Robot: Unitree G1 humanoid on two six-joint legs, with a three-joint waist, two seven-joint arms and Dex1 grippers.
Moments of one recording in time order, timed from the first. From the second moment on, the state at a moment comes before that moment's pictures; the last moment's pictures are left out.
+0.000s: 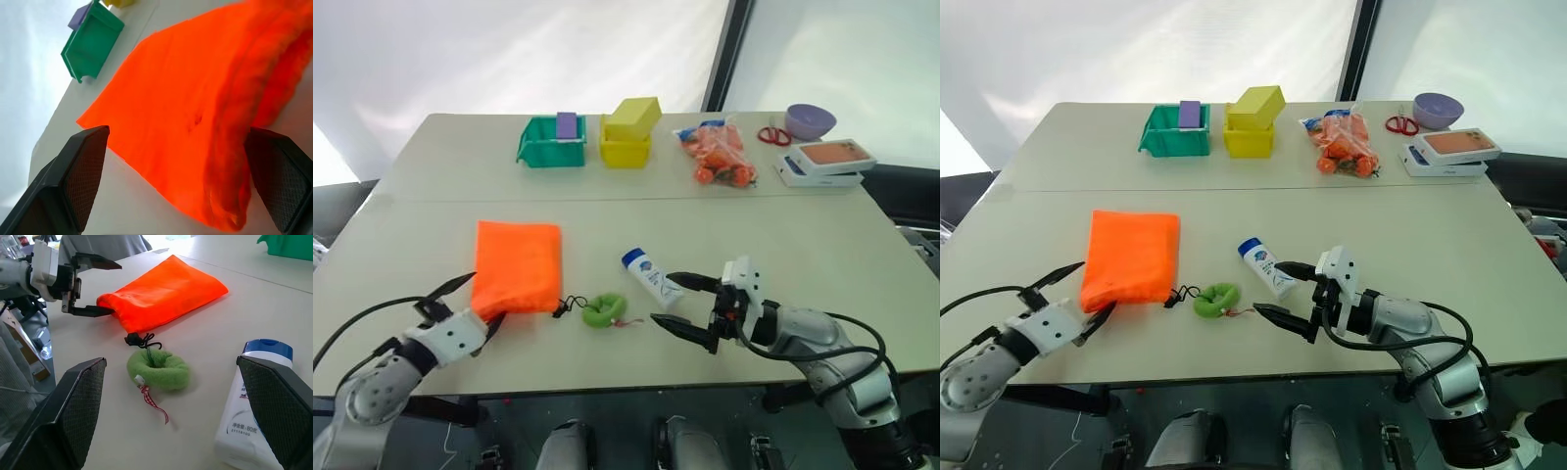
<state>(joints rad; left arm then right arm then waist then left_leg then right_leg) 0.24 0.64 0.24 -0.12 0.21 -0.35 -0.45 -0.08 -0.55 0.05 -0.40 0.55 0.45 0.87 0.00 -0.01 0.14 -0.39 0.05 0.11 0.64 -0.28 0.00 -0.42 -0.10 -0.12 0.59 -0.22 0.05</state>
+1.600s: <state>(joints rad) 0.06 0.51 0.12 -0.31 -0.09 0.08 -0.54 -0.10 -0.37 0.09 -0.20 0.31 0.39 0.63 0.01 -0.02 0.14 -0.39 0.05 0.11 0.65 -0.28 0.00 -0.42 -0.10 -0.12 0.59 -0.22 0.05</state>
